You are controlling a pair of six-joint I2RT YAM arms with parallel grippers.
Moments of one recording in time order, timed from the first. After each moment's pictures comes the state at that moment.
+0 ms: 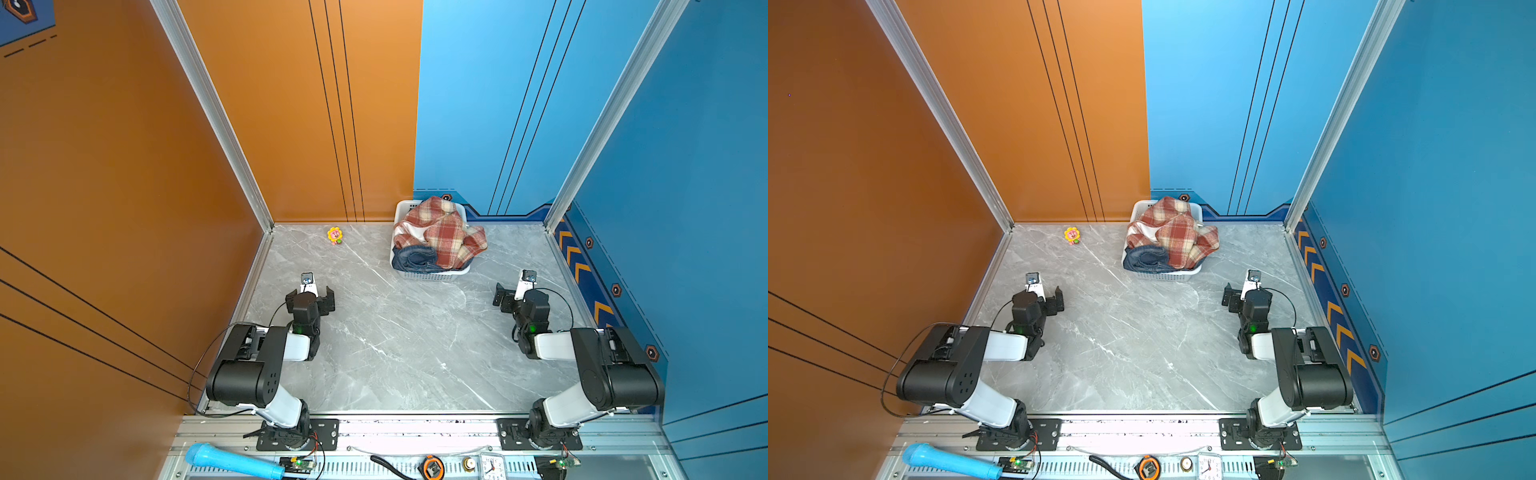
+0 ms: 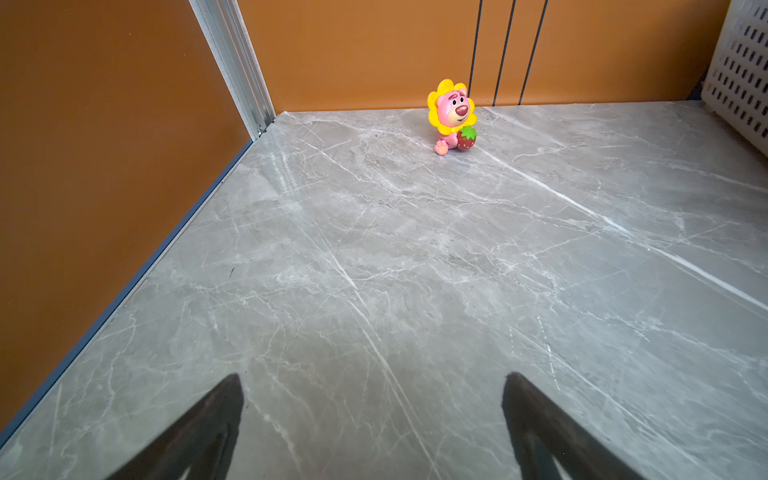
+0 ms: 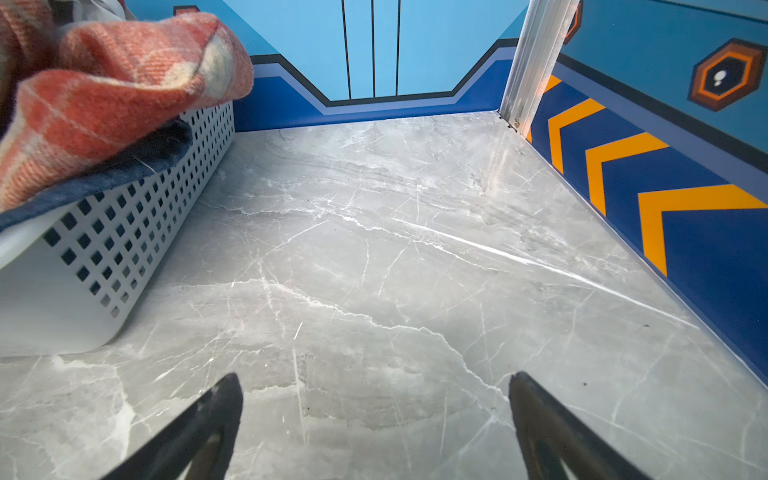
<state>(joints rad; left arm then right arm) -0.06 1.57 0.36 0.86 -0.27 -0.01 0.02 1.54 0.37 0.83 0.15 0.07</state>
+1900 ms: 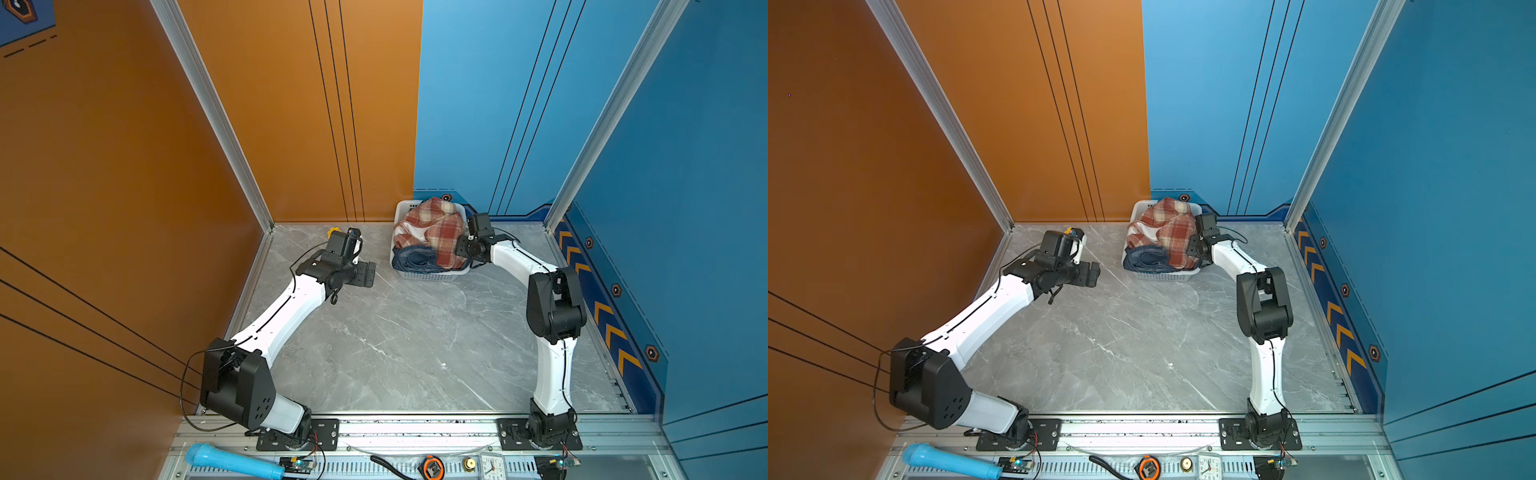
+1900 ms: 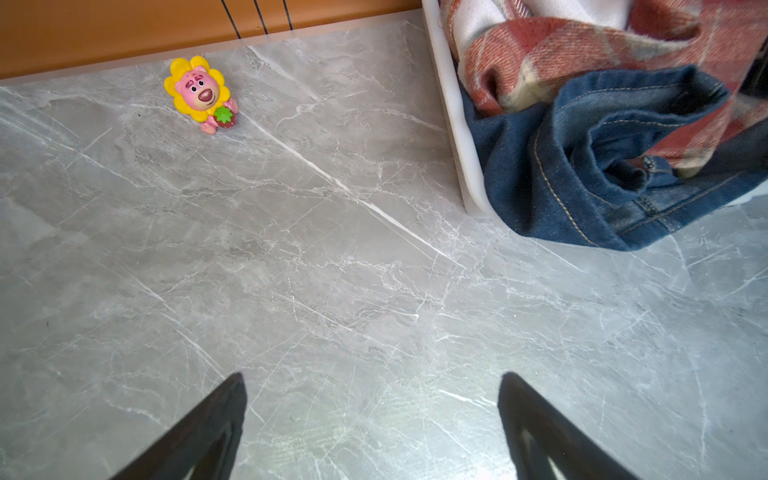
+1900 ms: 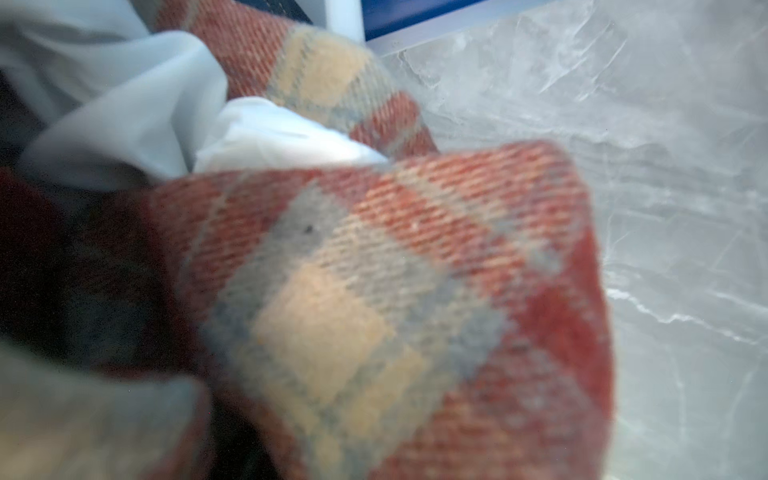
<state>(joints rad) -0.36 1.47 1.25 -0.61 -0.08 -0.14 0.24 2.13 1.68 -0.42 0.08 0.44</state>
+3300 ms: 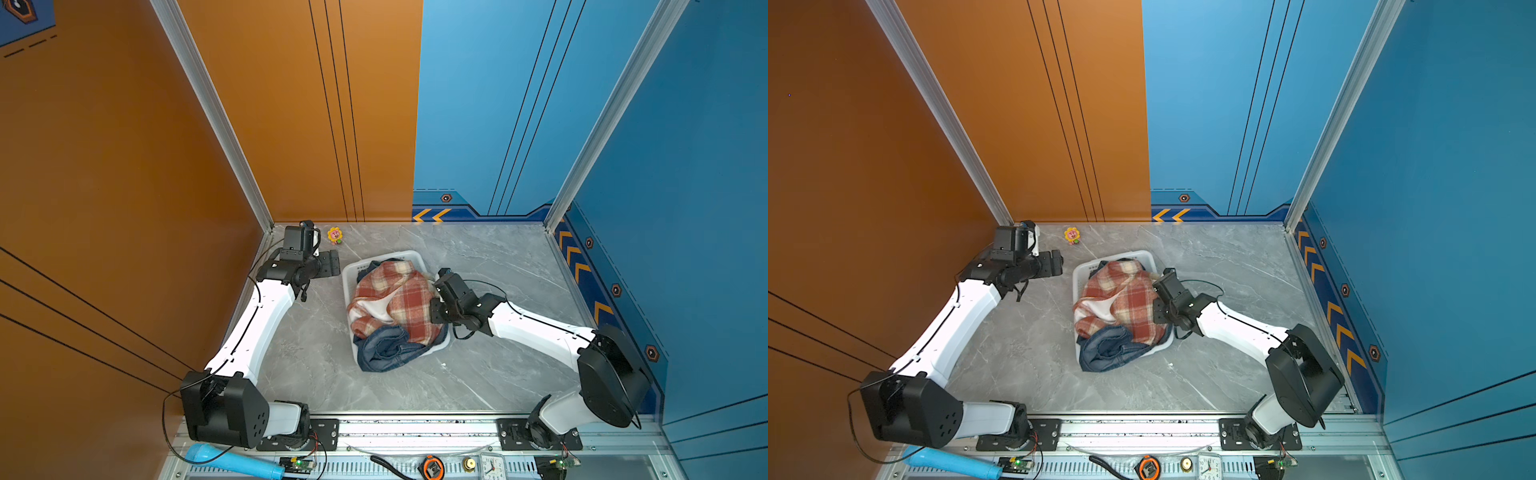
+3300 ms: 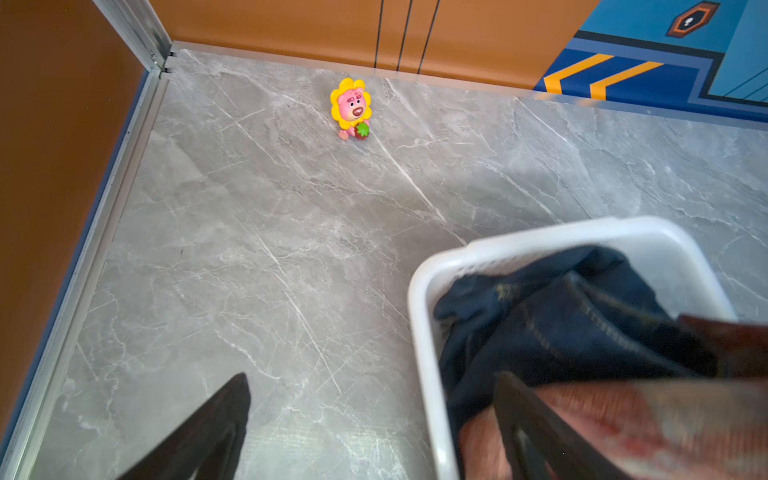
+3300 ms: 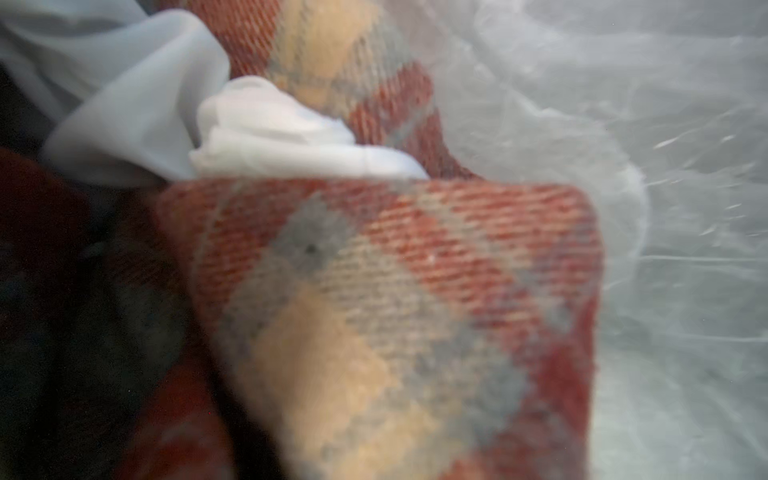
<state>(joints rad) -0.11 1.35 1.25 -0.67 -0.06 -0.21 0.77 1.53 0.99 -0.39 0.11 0.59</state>
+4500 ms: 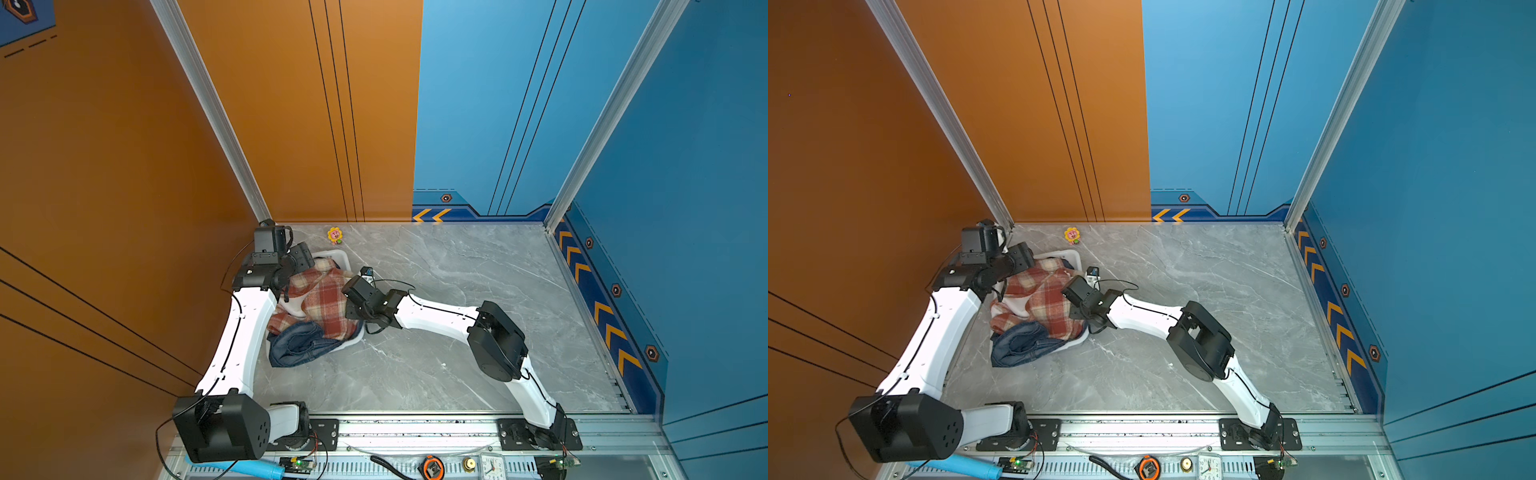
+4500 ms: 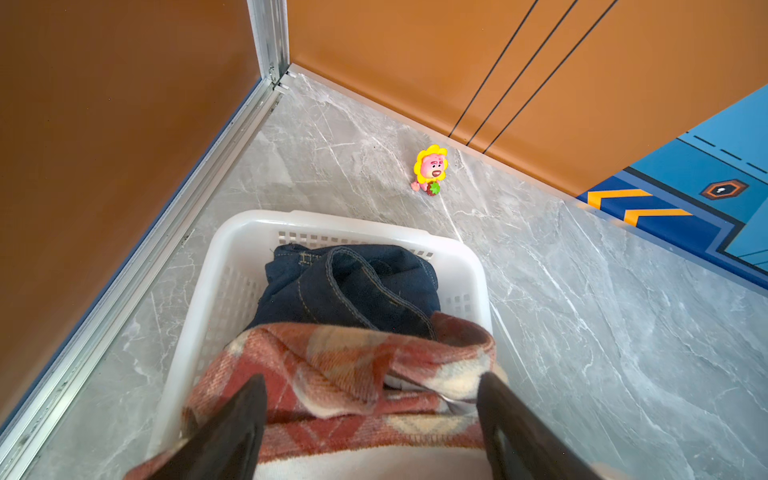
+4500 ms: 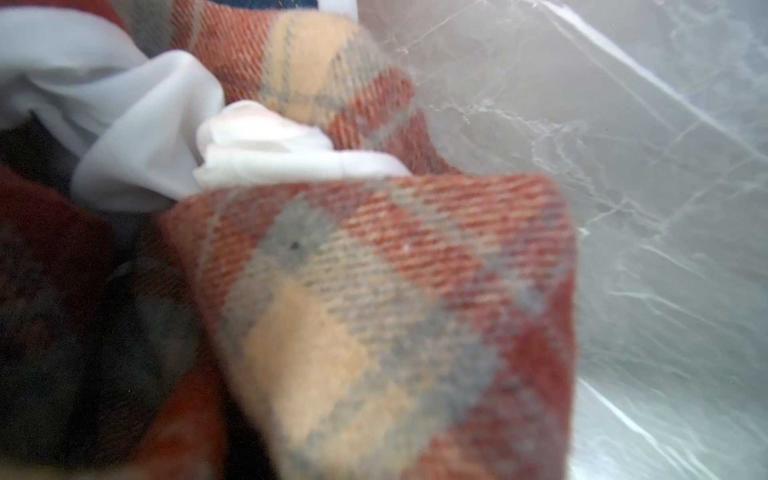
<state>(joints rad) 0.06 1.28 1.25 -0.66 -0.08 -0.38 1.04 2.23 1.81 -0.39 0.19 0.94</state>
